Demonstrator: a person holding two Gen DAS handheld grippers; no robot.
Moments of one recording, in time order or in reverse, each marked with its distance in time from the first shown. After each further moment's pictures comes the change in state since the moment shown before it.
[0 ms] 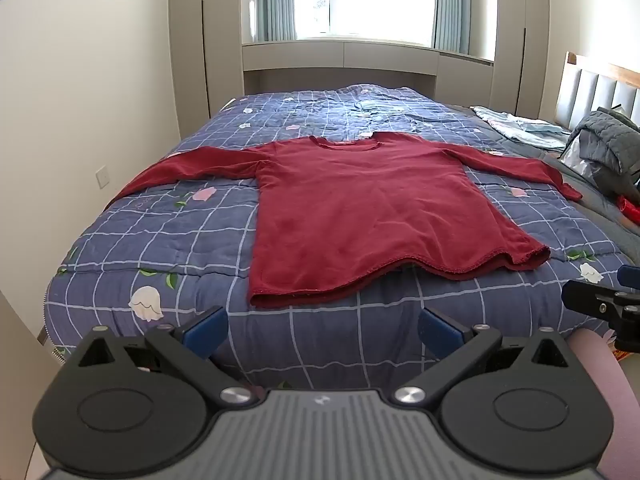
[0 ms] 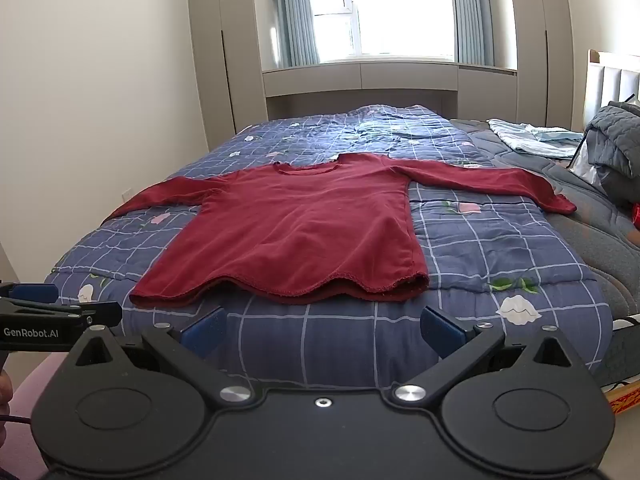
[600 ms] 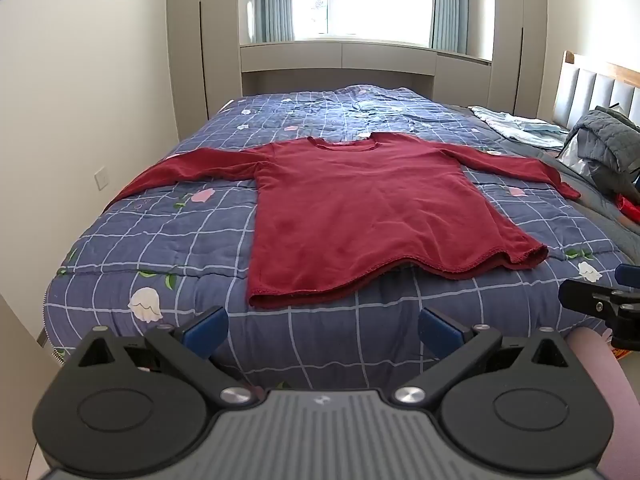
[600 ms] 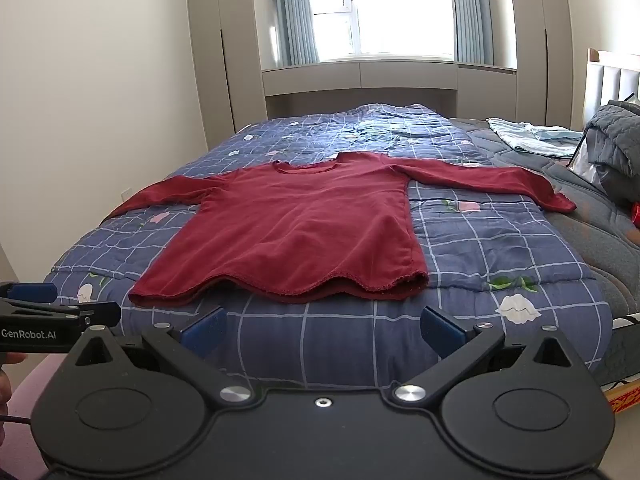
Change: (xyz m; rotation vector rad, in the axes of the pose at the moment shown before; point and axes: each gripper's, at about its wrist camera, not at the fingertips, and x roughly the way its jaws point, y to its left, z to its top) left arm -0.001 -0.002 0.001 0.007 0.001 0.002; right arm 0.000 0.000 0.001 0.002 0.003 0.000
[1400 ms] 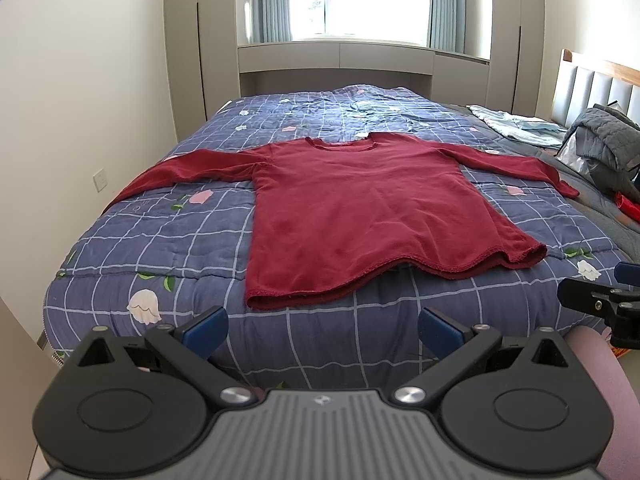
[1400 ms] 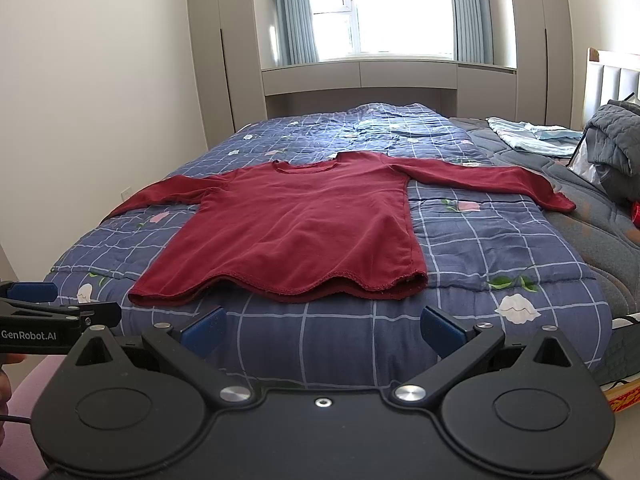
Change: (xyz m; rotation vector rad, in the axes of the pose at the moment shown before) left arm -0.001 -0.001 0.000 0.000 0.001 0.000; right arm 0.000 -0.001 -0.001 0.001 0.002 -0.002
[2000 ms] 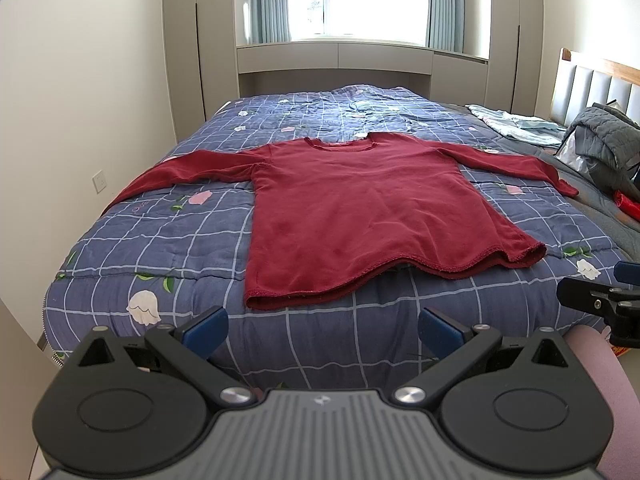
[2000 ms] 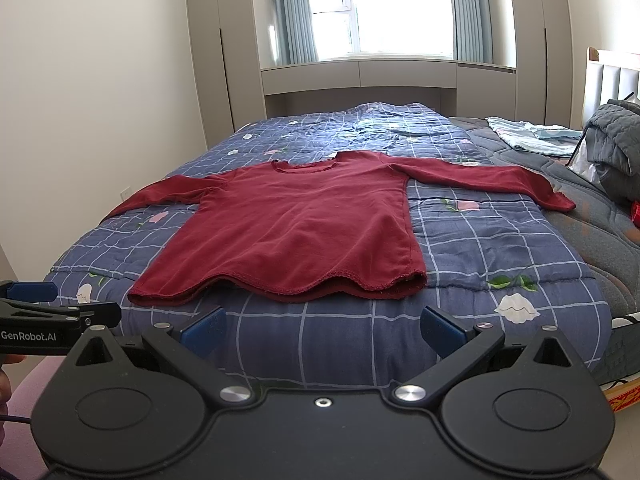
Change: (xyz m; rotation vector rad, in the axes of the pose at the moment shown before) left arm -0.001 -0.001 0.000 0.001 0.000 0.001; right arm 0.000 -0.001 0.000 0.000 0.002 0.000
